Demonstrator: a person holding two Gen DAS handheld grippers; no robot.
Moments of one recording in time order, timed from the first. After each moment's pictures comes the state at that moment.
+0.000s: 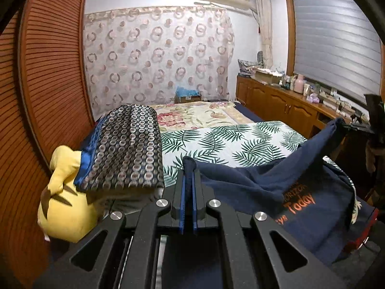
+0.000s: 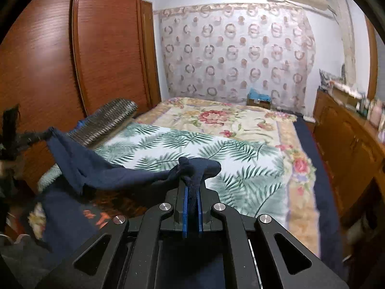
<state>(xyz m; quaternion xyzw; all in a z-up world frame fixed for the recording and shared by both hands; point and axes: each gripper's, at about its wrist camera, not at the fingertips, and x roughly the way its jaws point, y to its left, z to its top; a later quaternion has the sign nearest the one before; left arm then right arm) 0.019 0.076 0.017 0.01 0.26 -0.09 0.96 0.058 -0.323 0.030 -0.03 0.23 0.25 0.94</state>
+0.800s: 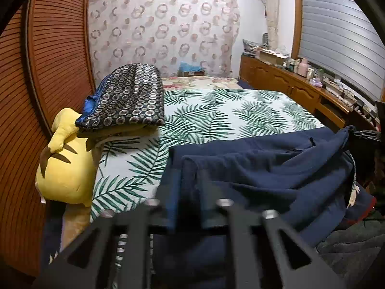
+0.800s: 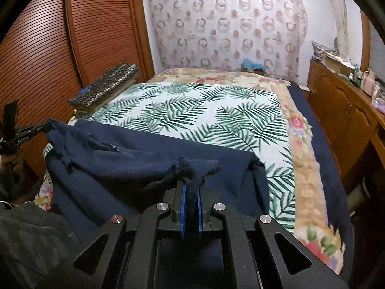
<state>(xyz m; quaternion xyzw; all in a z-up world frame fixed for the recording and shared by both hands) -0.018 0.082 -0.041 0.00 0.33 -0.07 0.94 0.015 -0.330 0.008 -0.04 0.30 0.21 0.93</state>
